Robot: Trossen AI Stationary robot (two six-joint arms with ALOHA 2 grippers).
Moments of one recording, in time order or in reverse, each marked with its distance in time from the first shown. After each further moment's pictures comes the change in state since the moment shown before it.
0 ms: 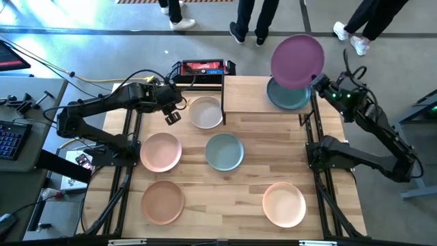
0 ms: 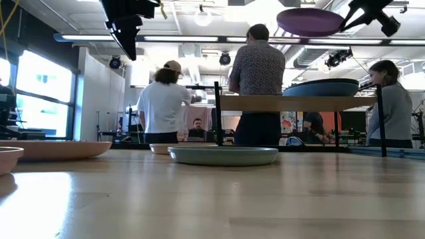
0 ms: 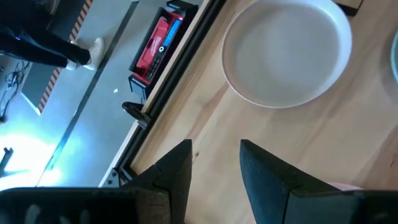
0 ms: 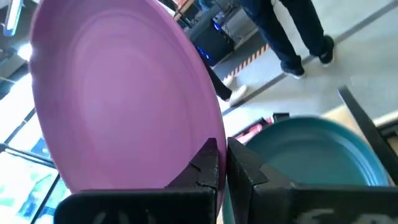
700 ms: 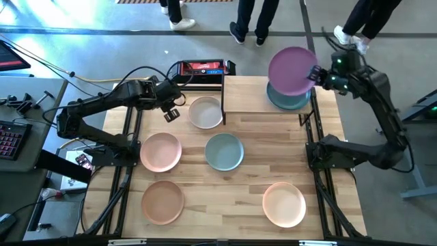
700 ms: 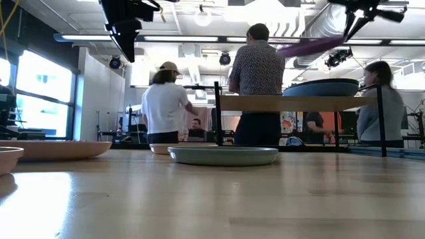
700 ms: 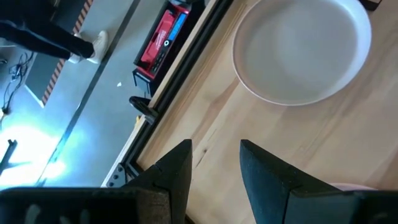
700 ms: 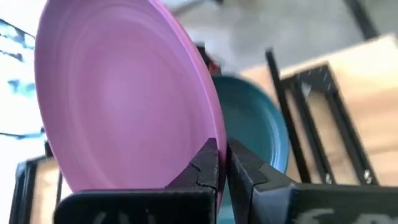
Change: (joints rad) left arm 0.052 0.000 0.000 -0.001 0.007 0.028; right arm -0.325 0.401 0.468 -0.604 -0.353 -0.194
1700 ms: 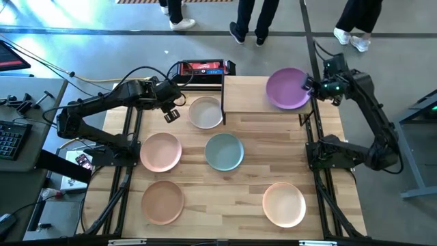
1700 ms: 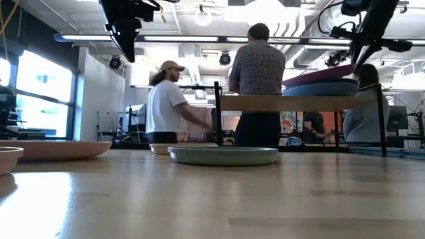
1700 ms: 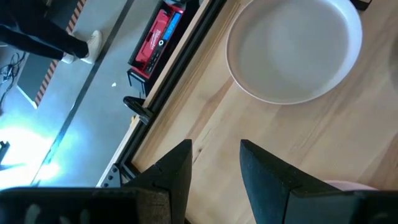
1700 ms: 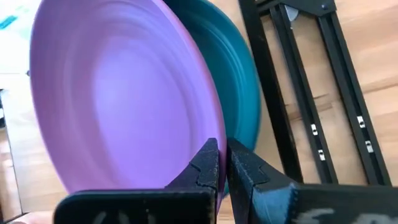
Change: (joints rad) left arm 0.000 0.000 0.000 0.000 0.022 0.000; right arm -0.185 0.004 -0.263 0.018 -0.215 -0.083
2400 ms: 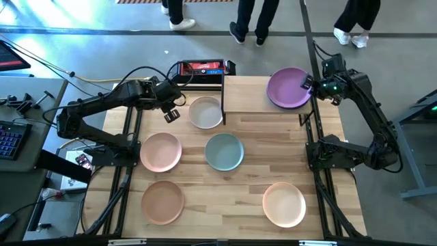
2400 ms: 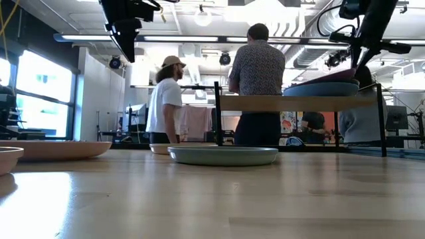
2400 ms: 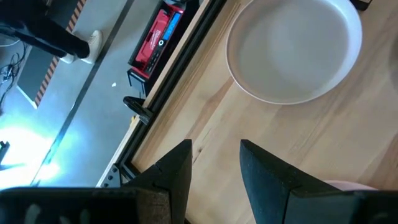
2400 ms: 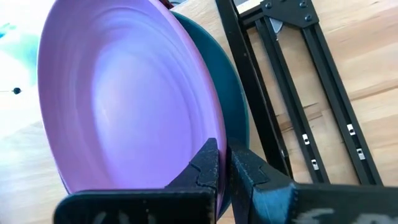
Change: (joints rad) left arm 0.000 0.000 0.000 0.000 0.000 0.000; right arm 0.000 0.014 -0.020 0.038 0.065 0.032
